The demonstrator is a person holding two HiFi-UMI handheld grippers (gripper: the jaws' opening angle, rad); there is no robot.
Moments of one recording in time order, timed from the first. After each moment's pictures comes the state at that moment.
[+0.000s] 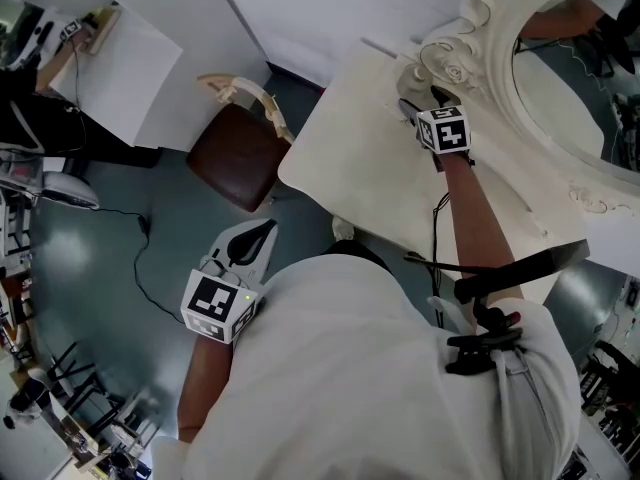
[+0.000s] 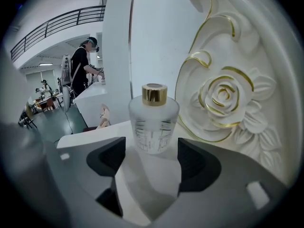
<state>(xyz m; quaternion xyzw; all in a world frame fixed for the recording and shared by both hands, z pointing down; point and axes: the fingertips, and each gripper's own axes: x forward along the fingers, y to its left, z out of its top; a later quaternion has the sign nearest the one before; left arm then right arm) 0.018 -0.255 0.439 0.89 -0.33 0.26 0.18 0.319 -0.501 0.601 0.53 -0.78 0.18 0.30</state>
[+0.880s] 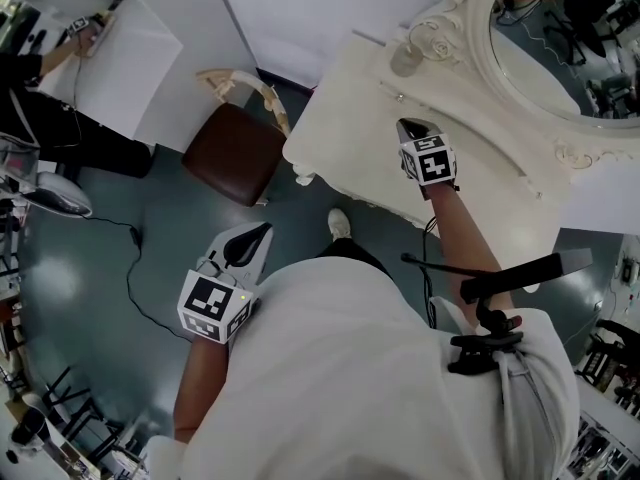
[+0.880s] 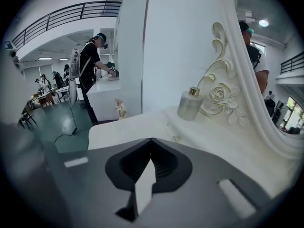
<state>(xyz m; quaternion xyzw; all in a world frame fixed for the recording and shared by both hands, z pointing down) -0.053 -0.167 0.438 0.91 -0.30 0.23 0.17 0.240 -0.346 0.581 0.54 -0.76 0.17 0.32</state>
